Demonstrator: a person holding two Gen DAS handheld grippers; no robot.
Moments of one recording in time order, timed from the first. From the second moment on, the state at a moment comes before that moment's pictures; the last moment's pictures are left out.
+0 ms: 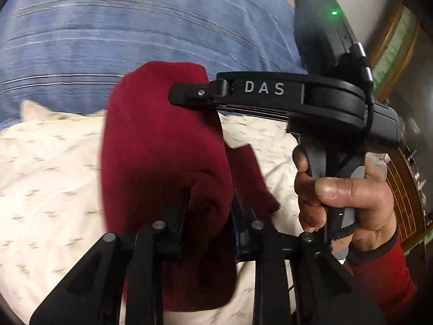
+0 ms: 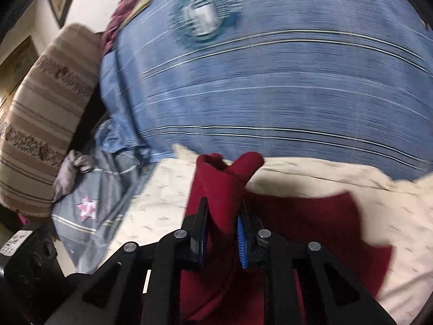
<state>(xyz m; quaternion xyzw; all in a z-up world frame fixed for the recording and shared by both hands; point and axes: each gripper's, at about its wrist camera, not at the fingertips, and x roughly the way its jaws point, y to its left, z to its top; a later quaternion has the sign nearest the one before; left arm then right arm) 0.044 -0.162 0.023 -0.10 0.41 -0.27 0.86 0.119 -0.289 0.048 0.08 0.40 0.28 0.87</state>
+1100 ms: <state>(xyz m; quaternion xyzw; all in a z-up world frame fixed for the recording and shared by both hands) 0.031 -0.137 -0.040 -0.07 0.46 -0.20 0.86 0.062 -0.344 -0.048 0.17 0.47 0.23 0.83</state>
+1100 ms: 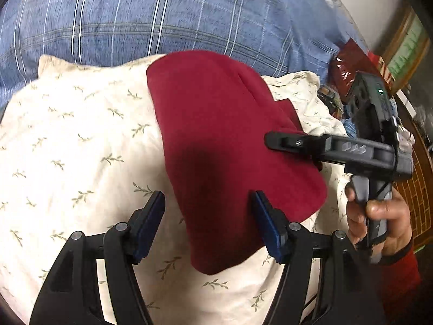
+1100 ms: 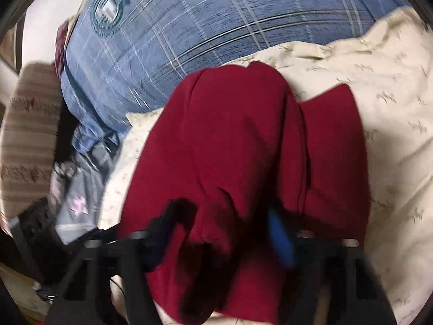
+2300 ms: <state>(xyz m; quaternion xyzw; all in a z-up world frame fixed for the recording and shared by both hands) 0.031 -0.163 -0.058 -0.05 0.47 -0.18 0.86 0.007 -0.336 -0.009 0.06 0.40 0.19 0.90</state>
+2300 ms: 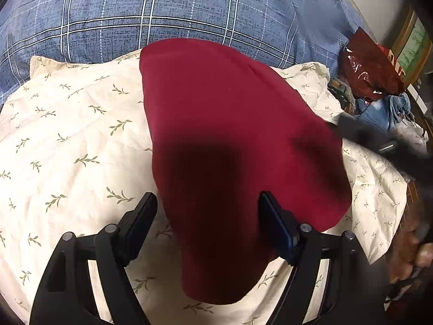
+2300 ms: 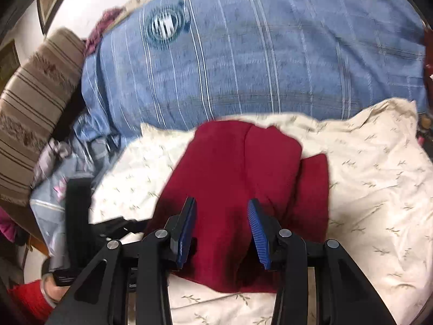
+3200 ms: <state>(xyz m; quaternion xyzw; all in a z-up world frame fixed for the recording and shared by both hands) 0.032 -0.130 -0.044 -0.14 0.47 -0.19 0.85 -0.006 -0.382 -0.029 0.15 0.40 0.16 0.89</state>
